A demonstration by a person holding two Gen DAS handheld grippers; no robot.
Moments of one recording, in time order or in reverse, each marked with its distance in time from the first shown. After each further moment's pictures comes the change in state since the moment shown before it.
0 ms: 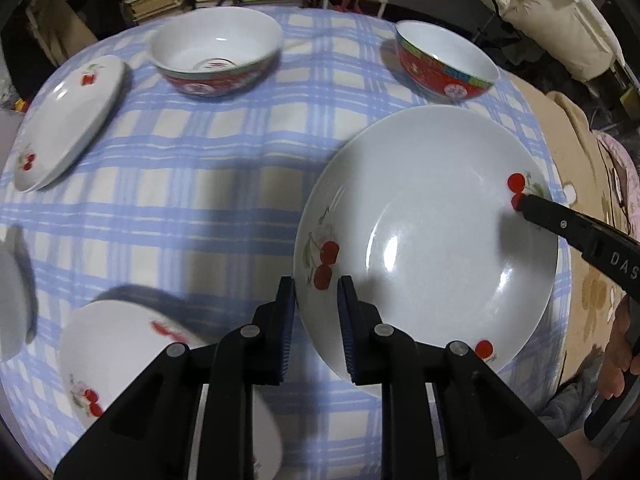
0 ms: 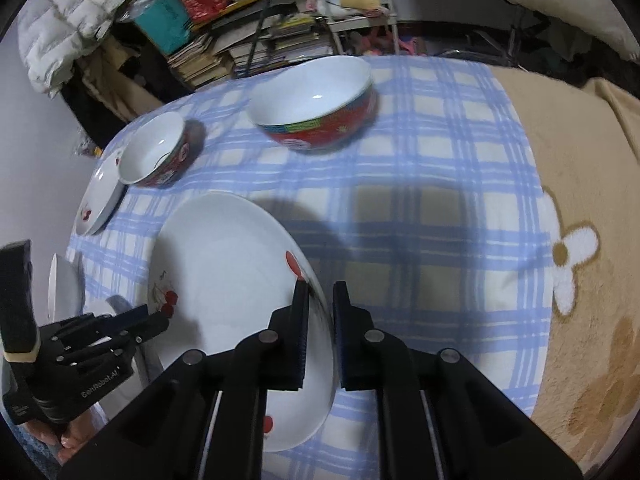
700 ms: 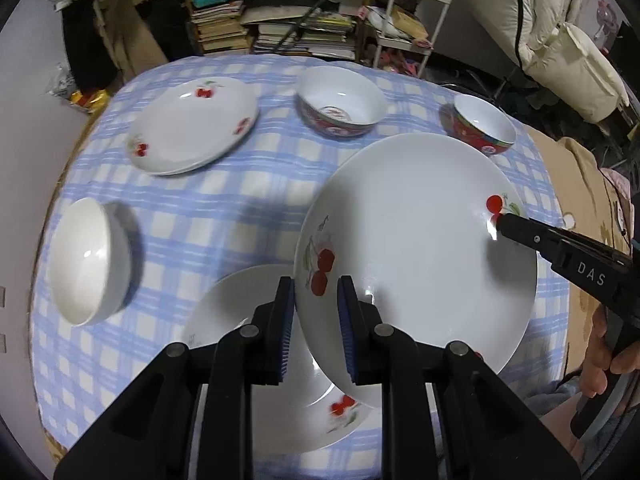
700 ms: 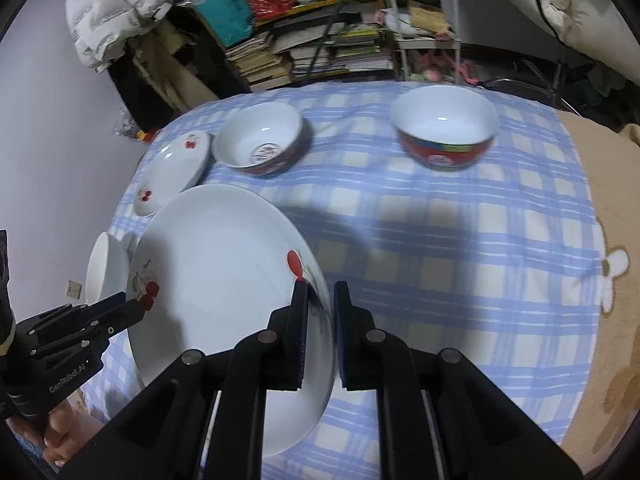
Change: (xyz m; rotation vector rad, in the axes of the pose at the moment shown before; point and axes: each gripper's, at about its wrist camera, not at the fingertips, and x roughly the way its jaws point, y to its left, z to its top) left arm -0.100 0.085 -0.039 -0.079 -0.131 0.093; right arm -0.019 0.103 -0.011 -0.080 -0.039 0.112
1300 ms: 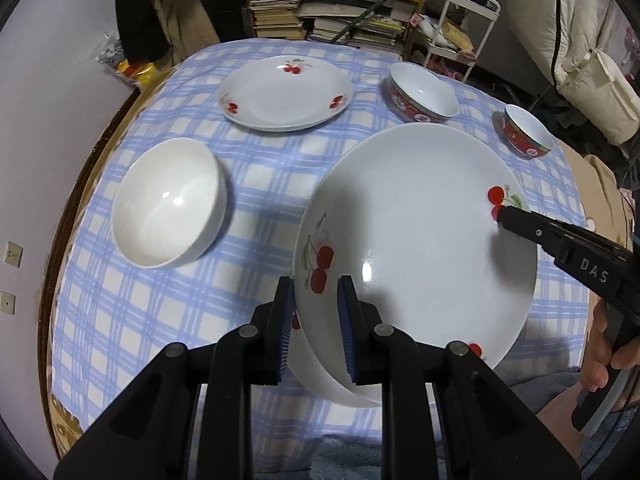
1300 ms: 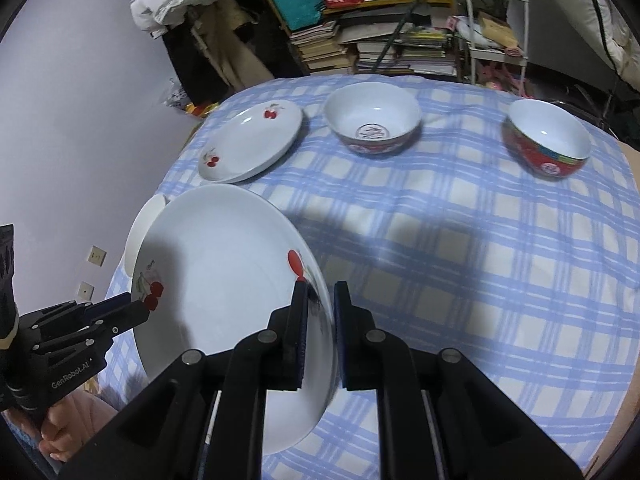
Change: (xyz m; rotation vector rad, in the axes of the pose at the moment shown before) left arm -0.030 0.082 -0.047 -0.105 -0.005 0.065; right arm 0.022 0.086 -0.023 -0.122 0.007 0.093
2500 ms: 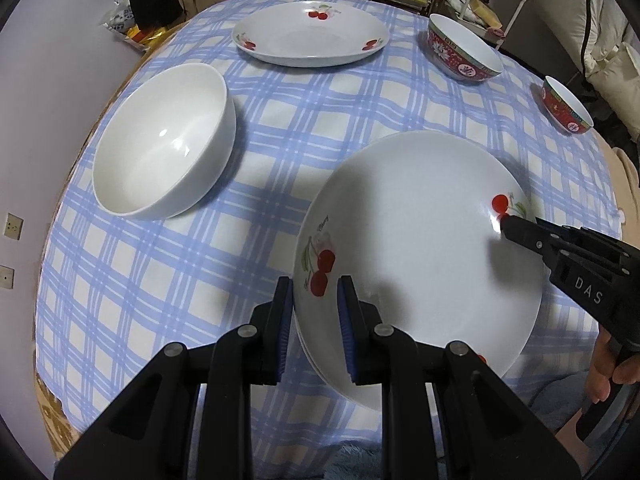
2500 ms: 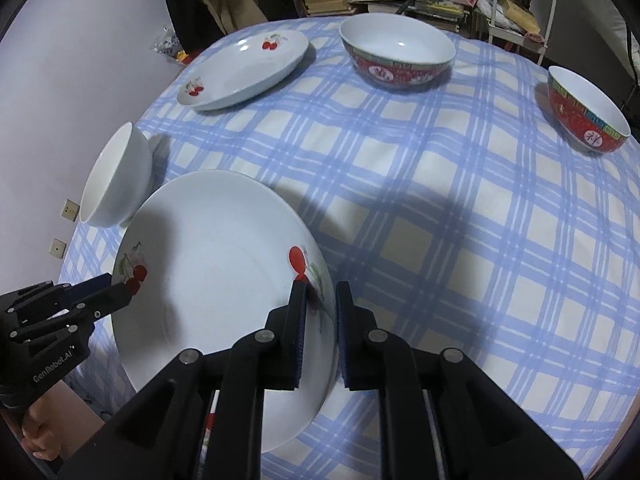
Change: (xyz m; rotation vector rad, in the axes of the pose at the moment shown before) left arm 0.059 0.015 -0.026 -0.035 0.093 0.046; right arm 0.065 0.010 -0.028 -0.083 0.132 -0.081
